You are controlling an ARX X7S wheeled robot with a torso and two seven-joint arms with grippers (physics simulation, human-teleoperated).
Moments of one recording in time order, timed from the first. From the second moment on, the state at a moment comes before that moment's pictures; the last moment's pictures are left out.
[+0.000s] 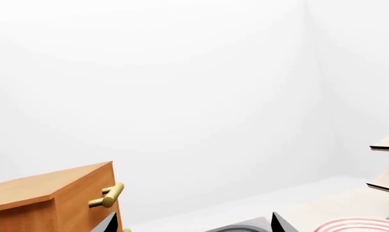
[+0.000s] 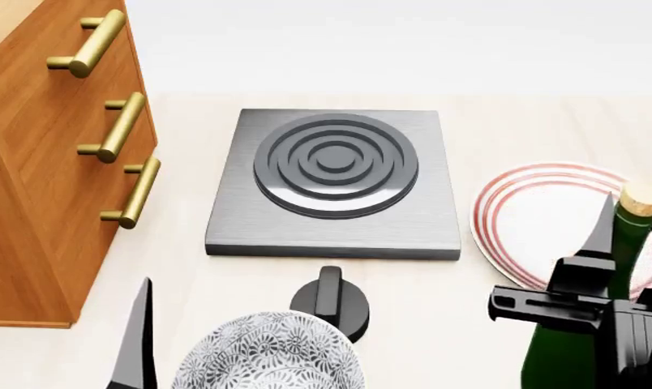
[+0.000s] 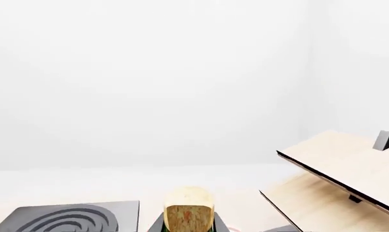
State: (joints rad) left arm -0.02 -0.03 0.30 1.05 0.24 -0.65 0.07; right arm 0.29 0.48 0.14 -0.69 0.53 0.75 0.38
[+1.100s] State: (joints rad) left arm -0.07 -0.04 0.47 1.02 0.27 -0.84 0.08; right arm 0.69 0.47 0.00 -0.78 0.76 1.02 0.39
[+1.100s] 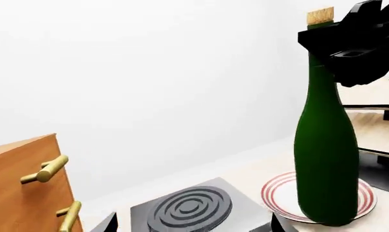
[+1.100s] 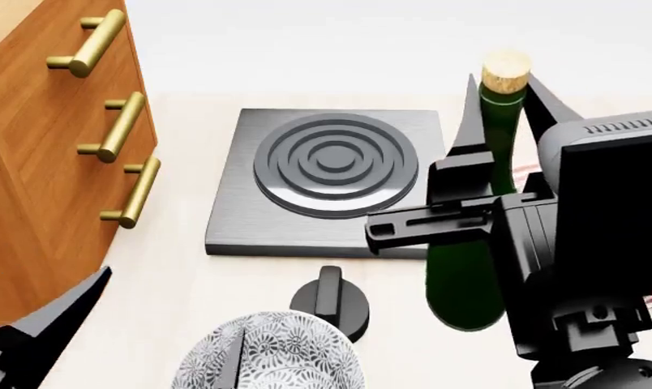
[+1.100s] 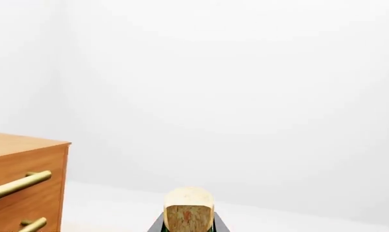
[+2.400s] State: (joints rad) left arm -0.48 -0.04 0.62 0.37 -0.30 -0.58 -0.09; right arm 0.81 0.42 -0.11 -0.76 0.80 1.03 0.42
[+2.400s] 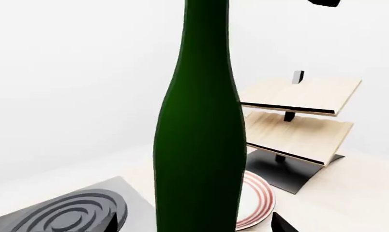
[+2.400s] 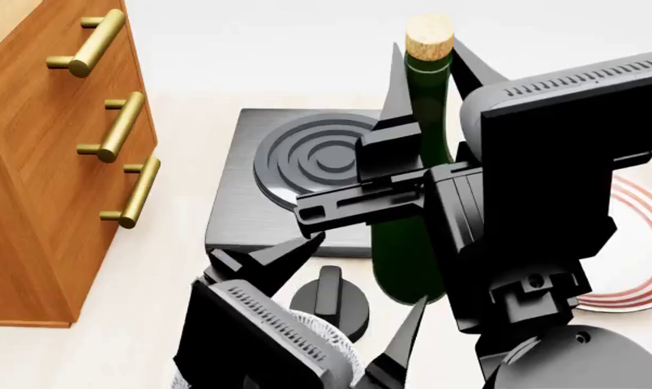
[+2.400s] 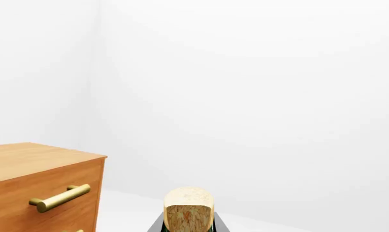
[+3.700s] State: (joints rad) left arm -0.76 -0.05 0.93 -0.09 -0.57 -0.13 -0.28; right arm 0.79 0.44 -0.08 -0.78 0.85 1.01 0.45
